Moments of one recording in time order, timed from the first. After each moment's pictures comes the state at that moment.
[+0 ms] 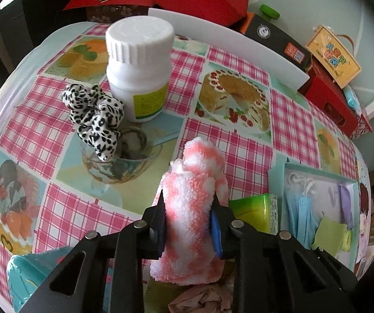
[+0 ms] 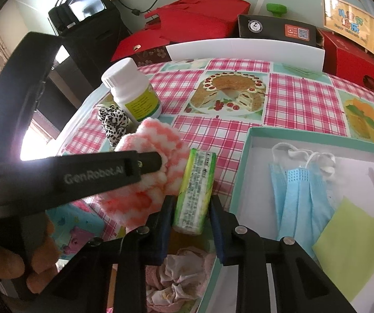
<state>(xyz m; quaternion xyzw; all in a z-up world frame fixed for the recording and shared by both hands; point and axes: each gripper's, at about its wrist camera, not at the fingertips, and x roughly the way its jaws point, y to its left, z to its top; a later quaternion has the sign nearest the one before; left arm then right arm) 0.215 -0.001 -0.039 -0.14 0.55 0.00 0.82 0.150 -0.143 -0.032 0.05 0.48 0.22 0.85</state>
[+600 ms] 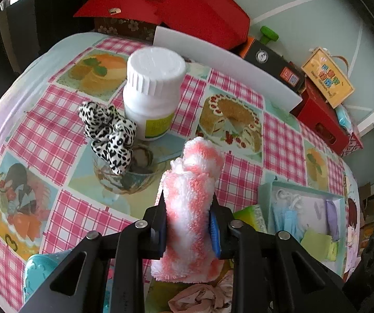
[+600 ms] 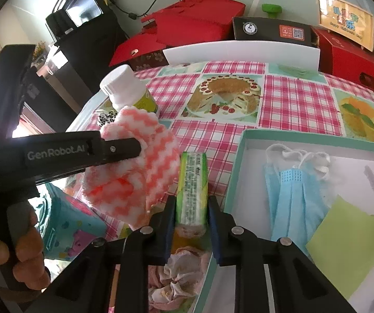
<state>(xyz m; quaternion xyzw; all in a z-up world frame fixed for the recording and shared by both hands) 0.202 0.010 -0.013 -0.17 0.51 0.00 0.84 0.148 -0.151 -0.025 0.07 0.47 0.22 0.85</state>
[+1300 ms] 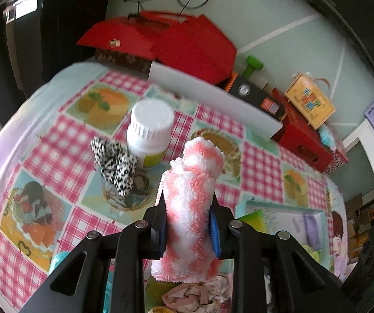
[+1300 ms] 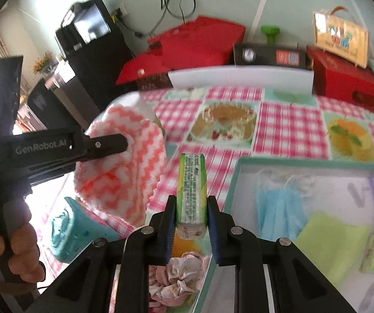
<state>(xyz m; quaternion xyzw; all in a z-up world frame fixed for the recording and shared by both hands) 0.180 0.015 0.040 -0.18 0.44 -0.01 0.88 0.135 -0.168 0.017 0.07 0.42 0.22 0.88</state>
